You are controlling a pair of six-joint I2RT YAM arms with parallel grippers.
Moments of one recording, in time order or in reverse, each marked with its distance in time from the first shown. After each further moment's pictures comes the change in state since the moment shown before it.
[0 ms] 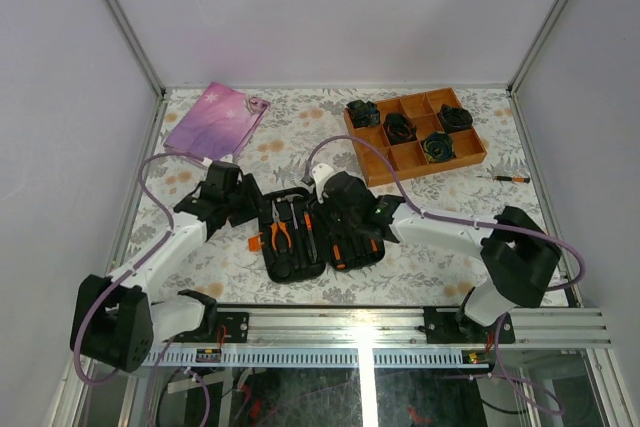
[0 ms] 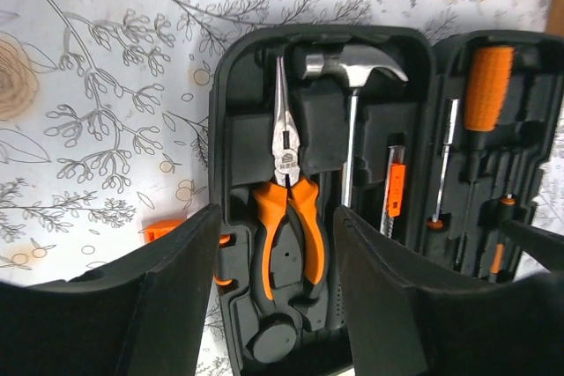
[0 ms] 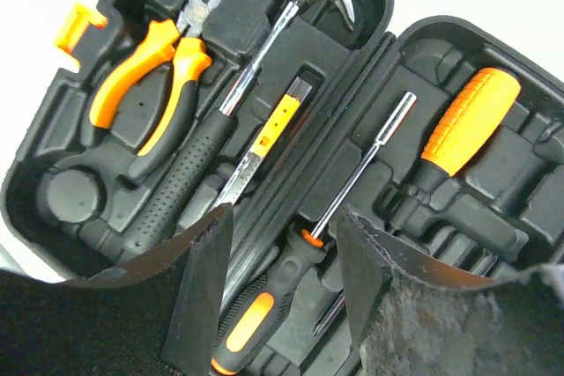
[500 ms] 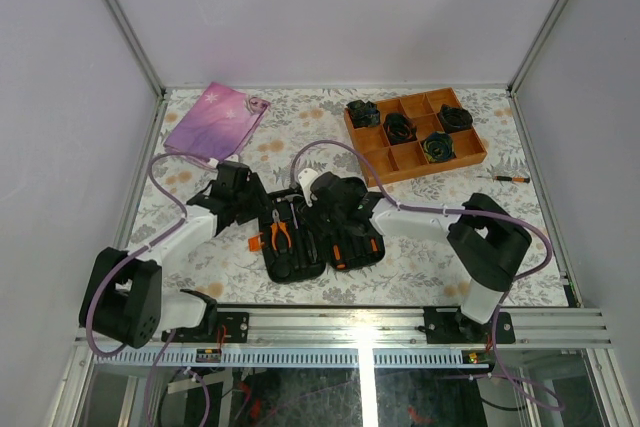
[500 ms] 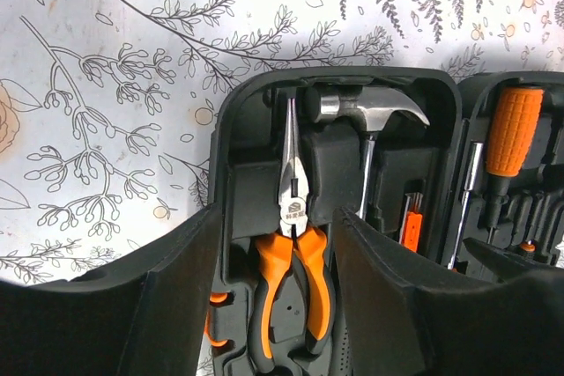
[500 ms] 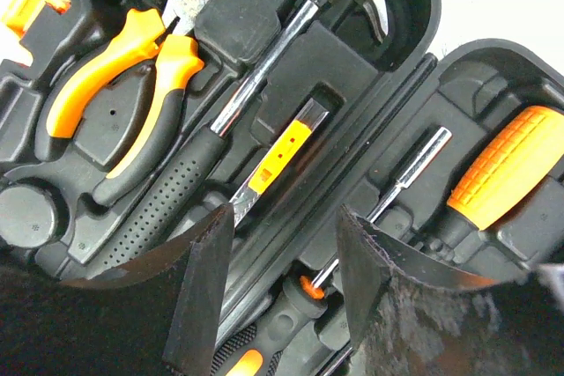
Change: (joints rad) left arm -0.037 0.139 -0.032 0.150 -0.065 -0.049; right arm 0.000 0.179 0.075 0.021 -0.037 -0.096
